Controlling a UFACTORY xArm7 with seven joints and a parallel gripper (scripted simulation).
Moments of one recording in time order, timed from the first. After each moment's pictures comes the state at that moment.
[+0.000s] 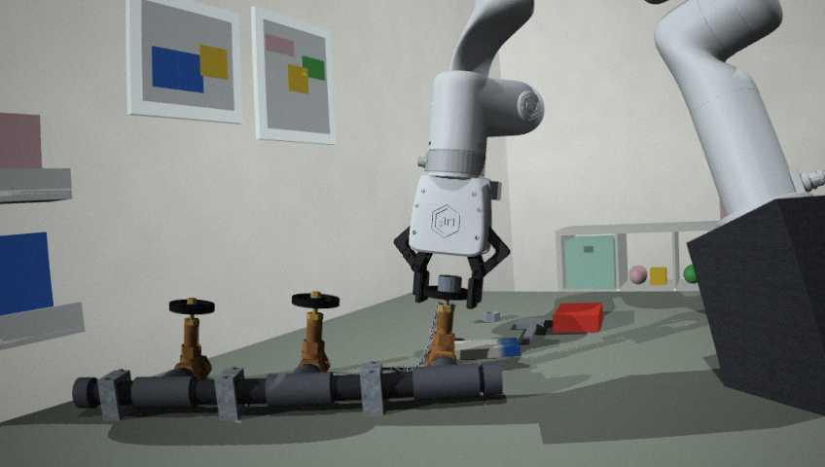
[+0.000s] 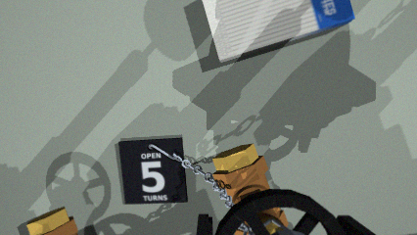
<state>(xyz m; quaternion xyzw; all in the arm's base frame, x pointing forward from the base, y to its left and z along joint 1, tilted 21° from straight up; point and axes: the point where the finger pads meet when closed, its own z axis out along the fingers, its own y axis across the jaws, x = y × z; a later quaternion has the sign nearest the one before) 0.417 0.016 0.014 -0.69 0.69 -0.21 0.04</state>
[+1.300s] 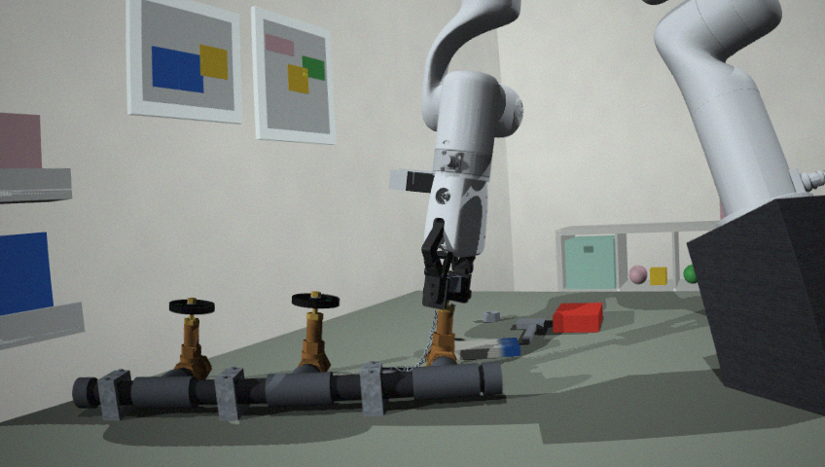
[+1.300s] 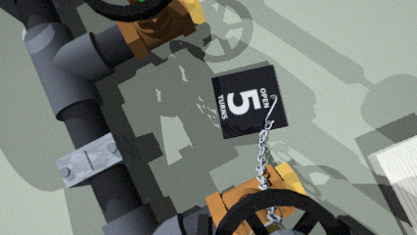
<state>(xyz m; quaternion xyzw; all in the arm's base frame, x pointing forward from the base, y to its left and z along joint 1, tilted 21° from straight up) 0.417 0.016 0.014 -0.97 0.06 -0.21 -0.11</state>
